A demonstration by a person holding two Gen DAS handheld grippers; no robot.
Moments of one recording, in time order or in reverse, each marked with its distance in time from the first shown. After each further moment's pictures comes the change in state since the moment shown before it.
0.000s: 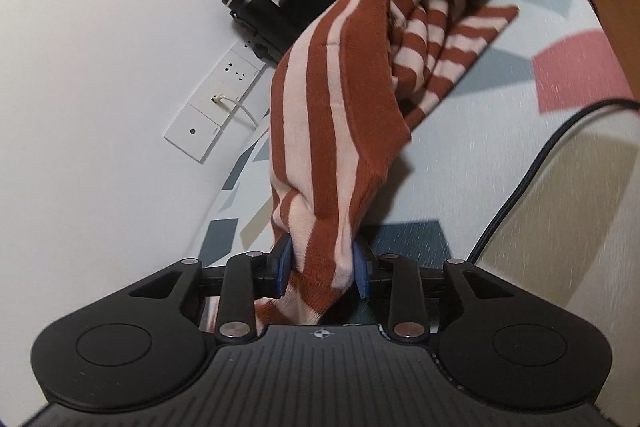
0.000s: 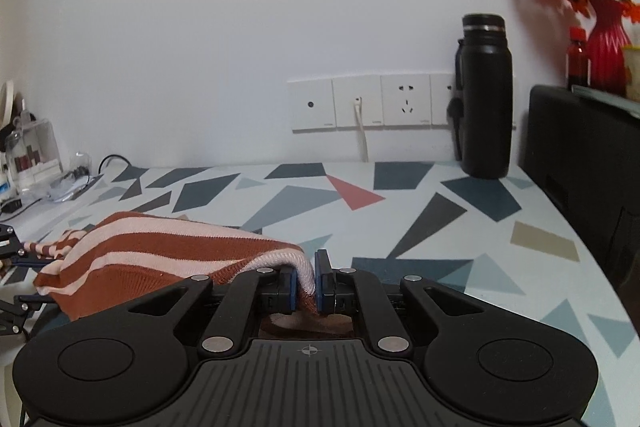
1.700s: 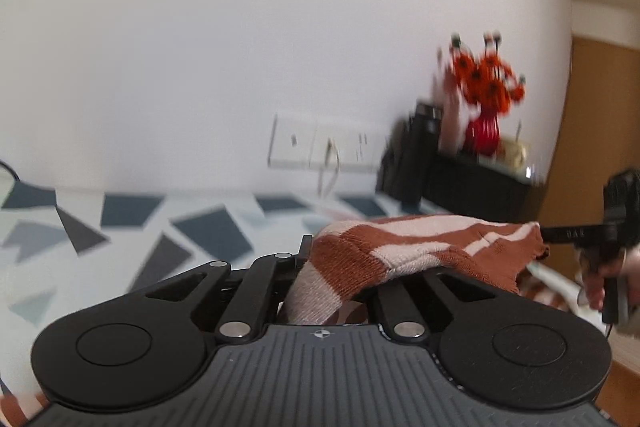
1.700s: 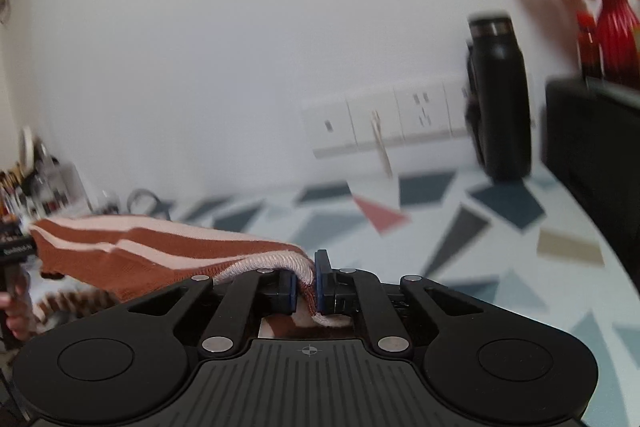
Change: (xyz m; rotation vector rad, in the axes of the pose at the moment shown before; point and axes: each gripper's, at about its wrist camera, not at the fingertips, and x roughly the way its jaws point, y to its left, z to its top) left arm 0.000 0.148 -0.036 -1.118 -0.266 -0.075; right arm -0.014 -0.004 0.041 0.094 -0.043 0.113
